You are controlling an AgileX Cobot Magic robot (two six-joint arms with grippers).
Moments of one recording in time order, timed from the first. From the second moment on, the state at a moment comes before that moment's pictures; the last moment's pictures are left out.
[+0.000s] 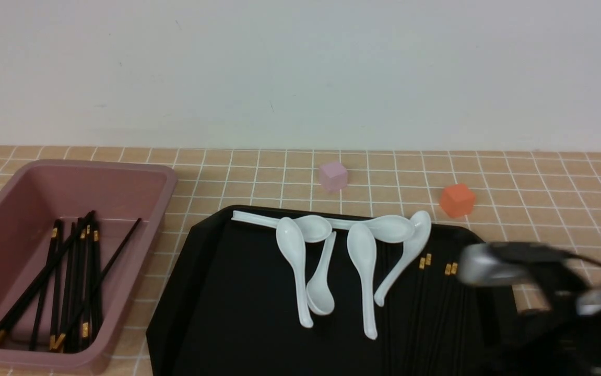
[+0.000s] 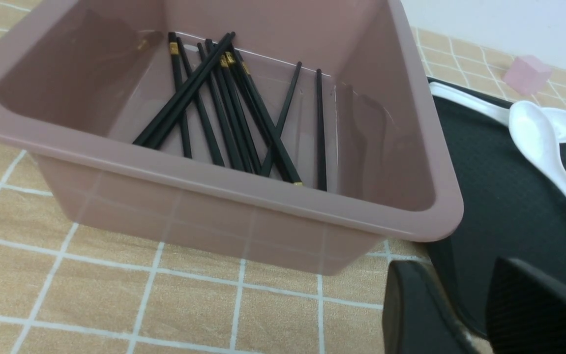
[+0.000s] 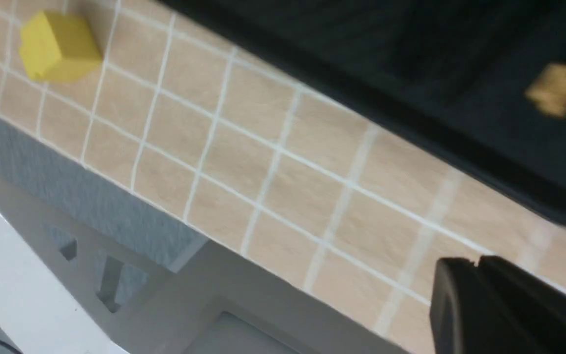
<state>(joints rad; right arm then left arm) 0.48 1.32 -0.79 0.50 0.86 -0.06 -0.10 -0.01 0.03 -0.05 0.35 -0.27</state>
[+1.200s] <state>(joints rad) 0.70 1.96 -1.27 -0.22 0.85 0.81 -0.10 -0.01 0.03 -0.05 0.35 -0.27</state>
